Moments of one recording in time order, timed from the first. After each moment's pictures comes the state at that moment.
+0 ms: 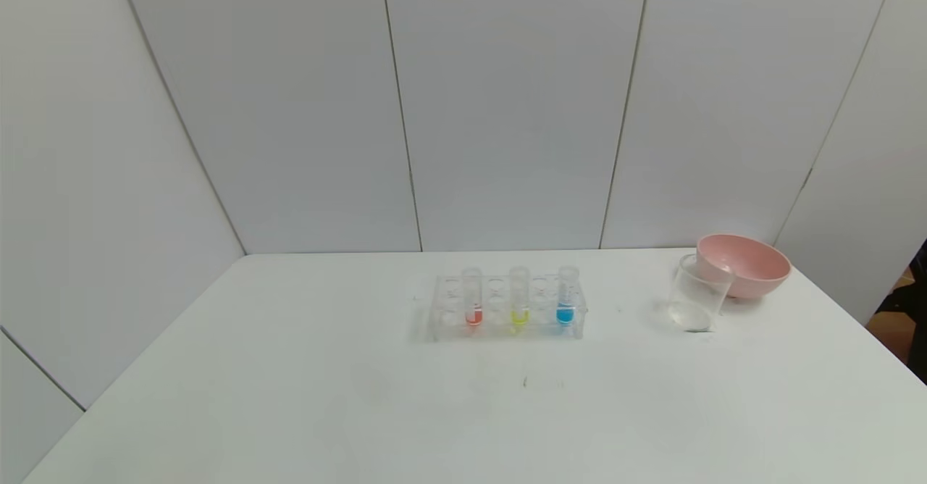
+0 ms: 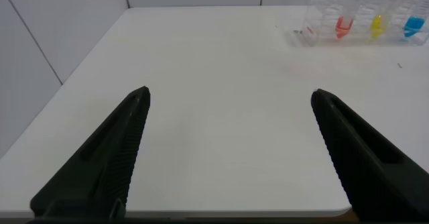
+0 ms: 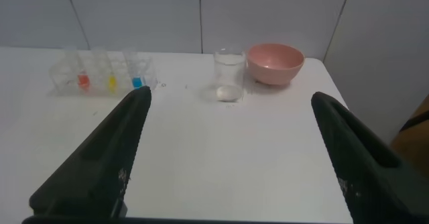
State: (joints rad) left arm 0.00 0.00 0.00 0.02 0.00 -0.02; right arm 0.00 0.40 -0.41 -0.01 0.07 0.03
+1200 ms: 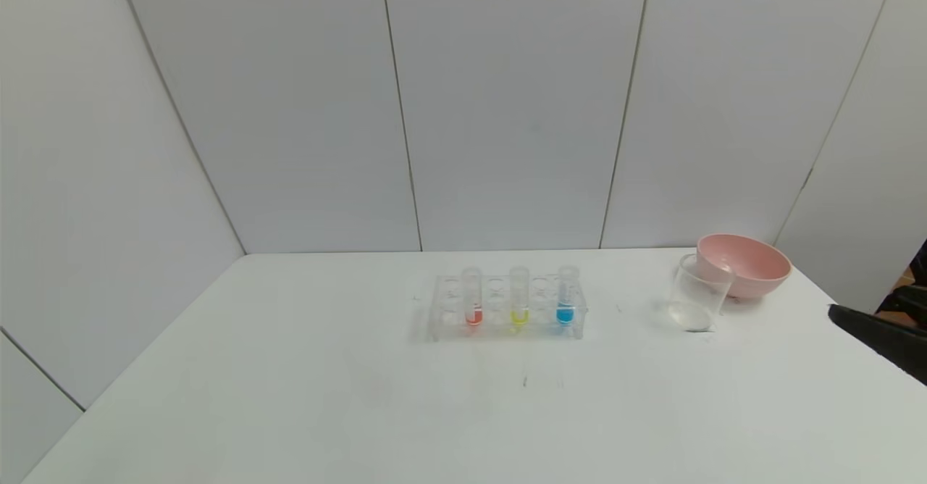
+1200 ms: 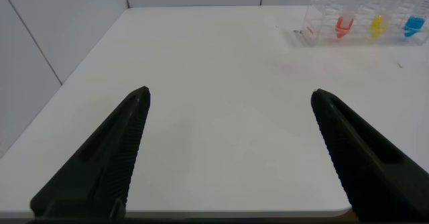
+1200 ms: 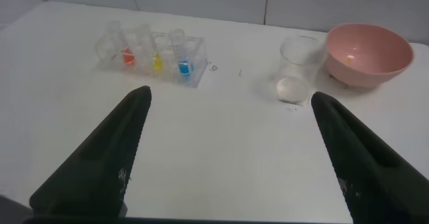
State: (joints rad) left arm 0.00 0.00 0.00 0.02 0.00 -0.02; right arm 0.20 0.97 -0.60 -0.16 0.11 0.08
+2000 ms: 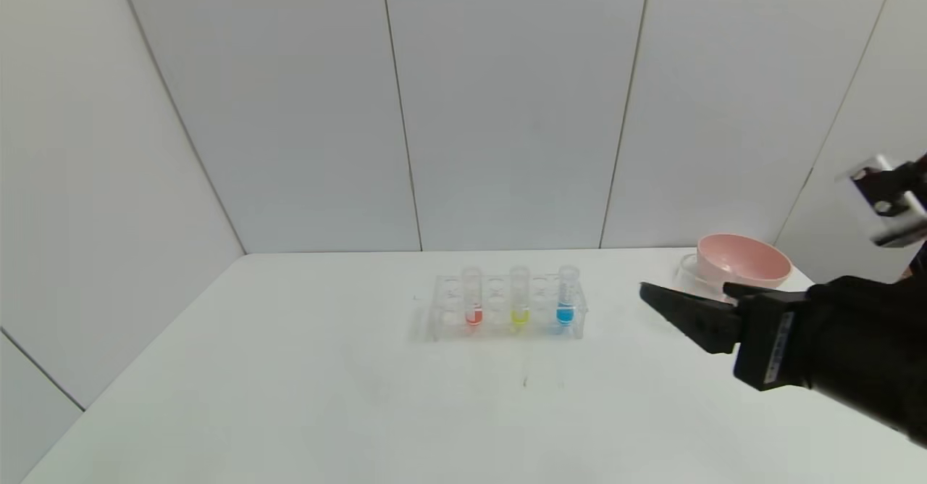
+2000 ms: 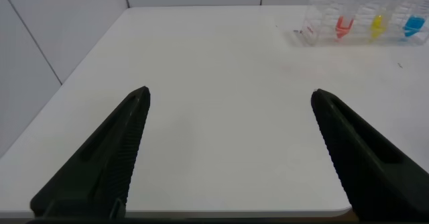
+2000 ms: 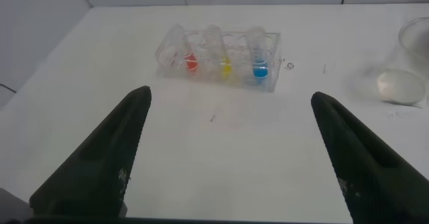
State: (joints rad) left arm 0.00 0.00 0.00 0.02 0.00 -0.02; right arm 0.77 1.31 -0.78 -0.24 -0.36 0.39
